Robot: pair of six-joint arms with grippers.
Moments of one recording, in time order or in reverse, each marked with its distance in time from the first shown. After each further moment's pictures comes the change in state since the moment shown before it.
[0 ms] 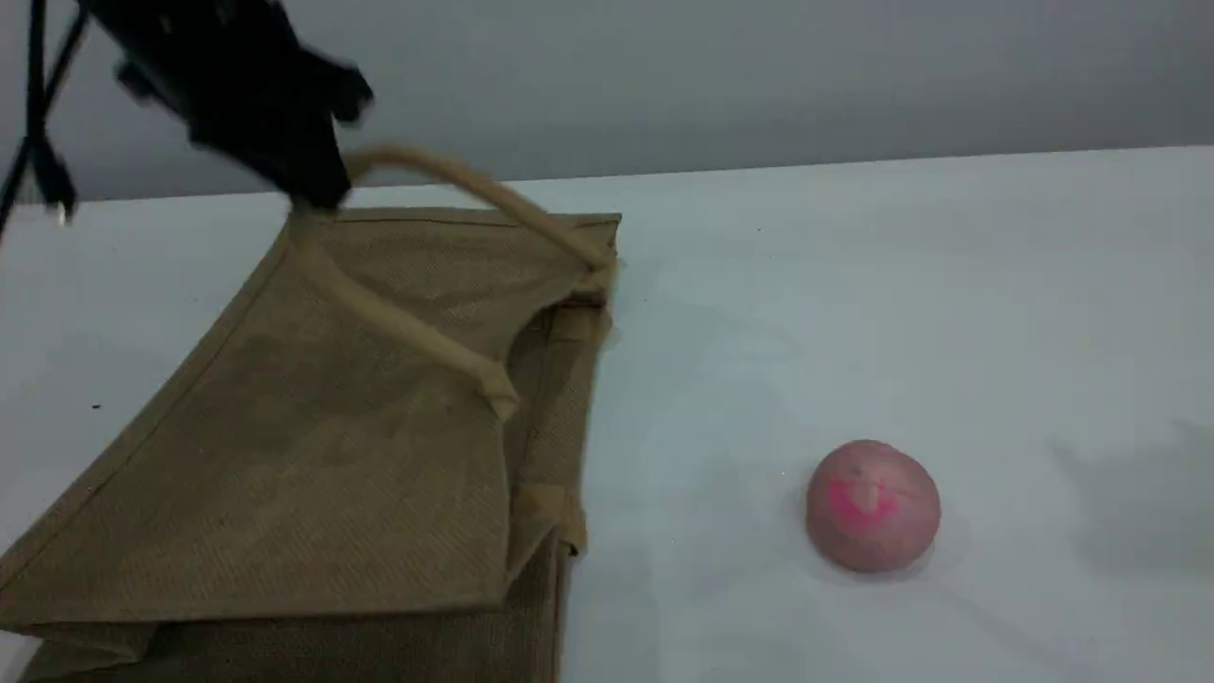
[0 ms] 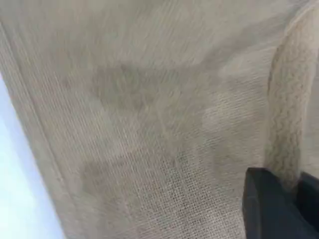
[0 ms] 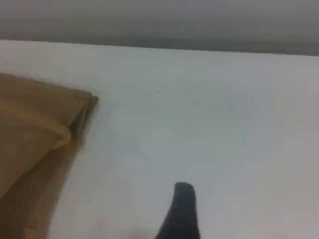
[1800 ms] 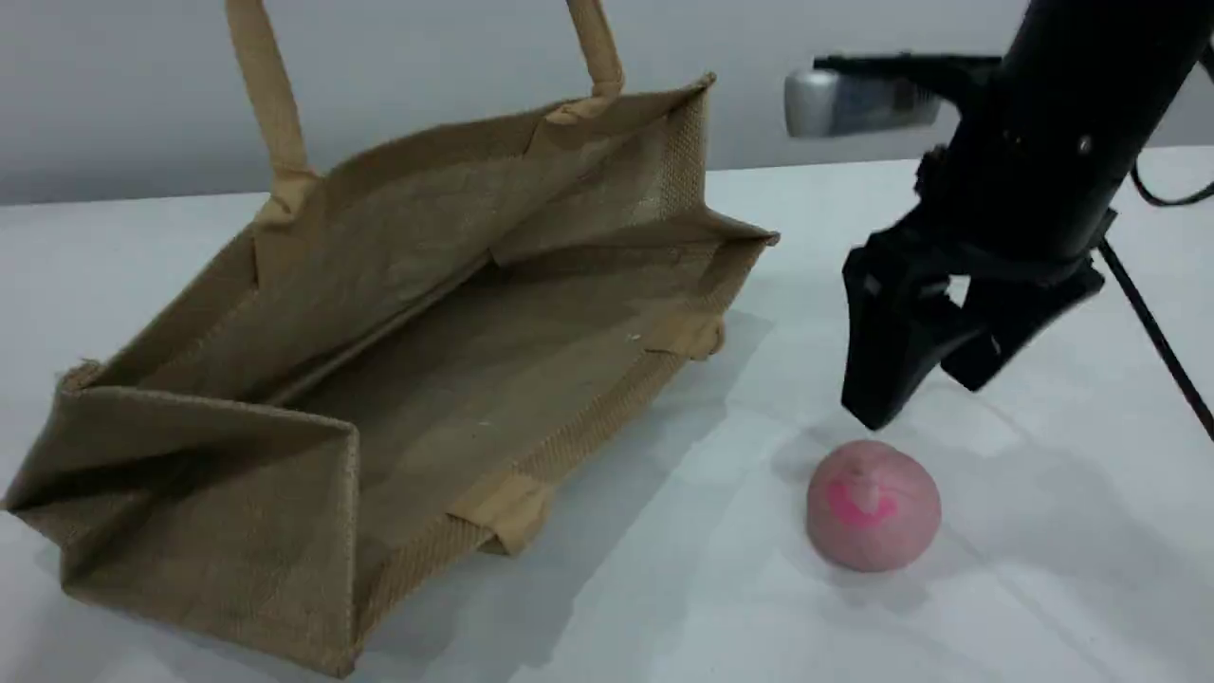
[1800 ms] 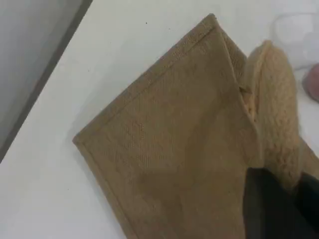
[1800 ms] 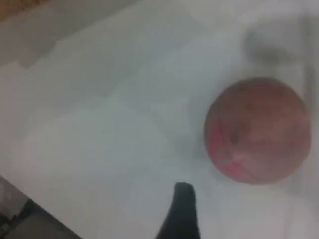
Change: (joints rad) left arm 0.000 -0.119 -0.432 -0.264 0.479 0.610; right arm 0.259 0.714 0.000 0.164 0.056 -0.360
